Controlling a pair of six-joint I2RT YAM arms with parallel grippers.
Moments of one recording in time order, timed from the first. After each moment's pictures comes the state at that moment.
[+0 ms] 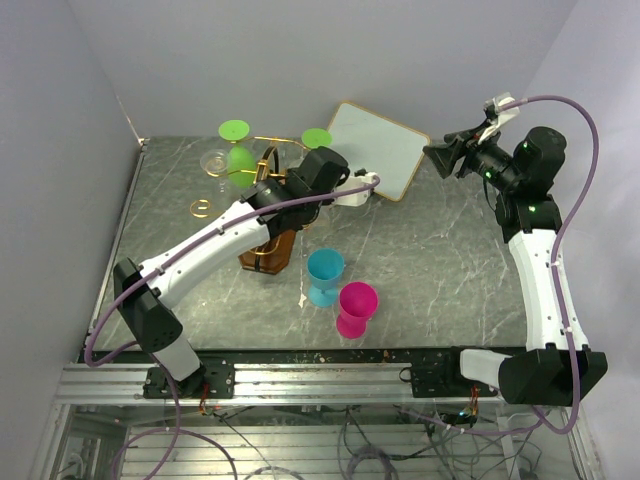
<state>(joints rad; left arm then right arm) -0.90 1.63 1.69 -0.69 -0.61 0.98 -0.05 1.21 1.32 -0.14 -0.69 -0.02</state>
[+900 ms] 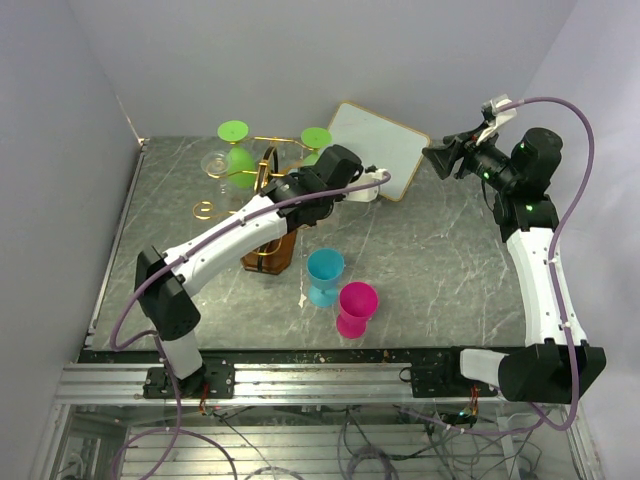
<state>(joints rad) -0.90 1.74 1.75 -0.65 -0.62 0.96 -0.06 1.23 1.29 -0.12 -0.69 -0.03</state>
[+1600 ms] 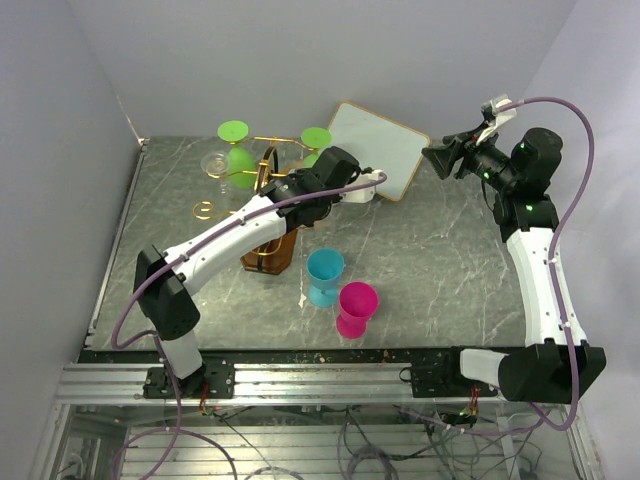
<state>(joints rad) -0.88 1.74 1.73 -0.65 -0.62 0.93 -0.06 1.23 1.29 -0.12 -0.70 -0.02</state>
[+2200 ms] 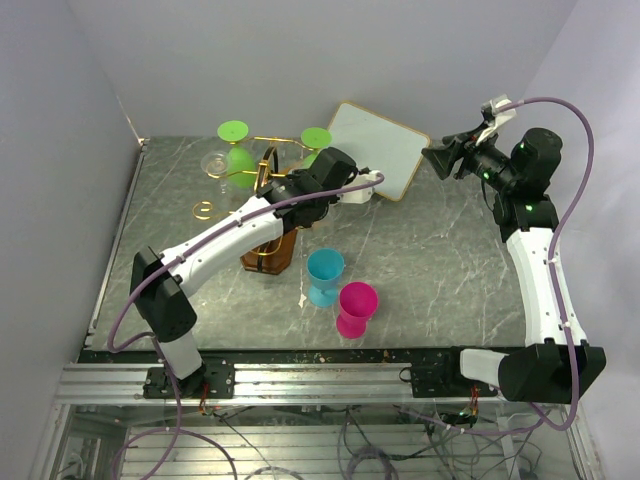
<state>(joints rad) -0.88 1.72 1.70 -0.65 -0.62 0.93 -0.06 1.23 1.29 -0.12 -0.70 -0.02</state>
